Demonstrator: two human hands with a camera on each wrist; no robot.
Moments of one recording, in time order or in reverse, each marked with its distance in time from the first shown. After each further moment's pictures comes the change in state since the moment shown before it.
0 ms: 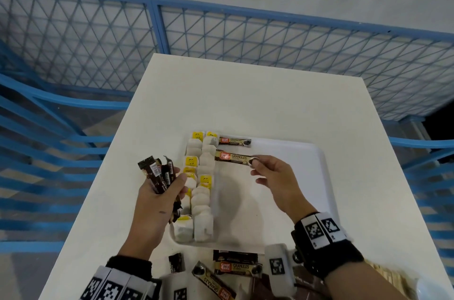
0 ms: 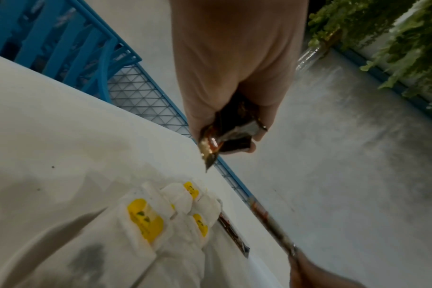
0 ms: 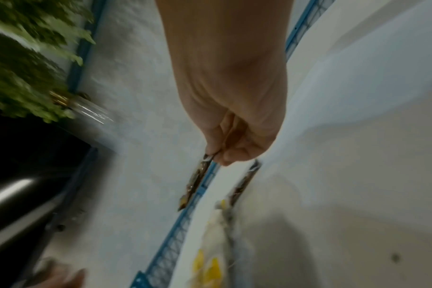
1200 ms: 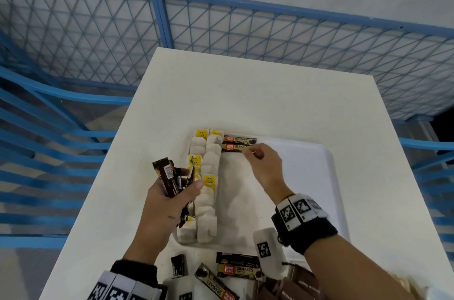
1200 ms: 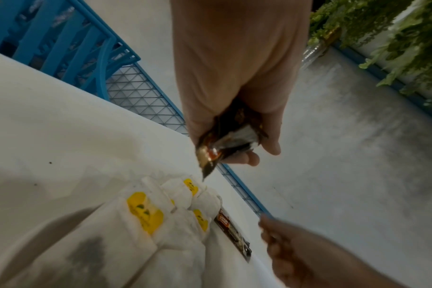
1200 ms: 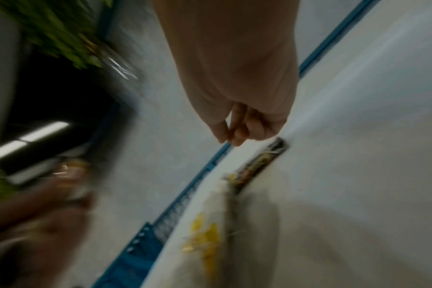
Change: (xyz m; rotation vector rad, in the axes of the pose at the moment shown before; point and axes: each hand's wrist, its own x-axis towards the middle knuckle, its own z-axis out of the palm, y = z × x) left_hand -0.001 -0.001 0.001 0.054 -0.094 -0.014; right_hand 0.042 0.011 0.033 -0.492 0.187 -0.156
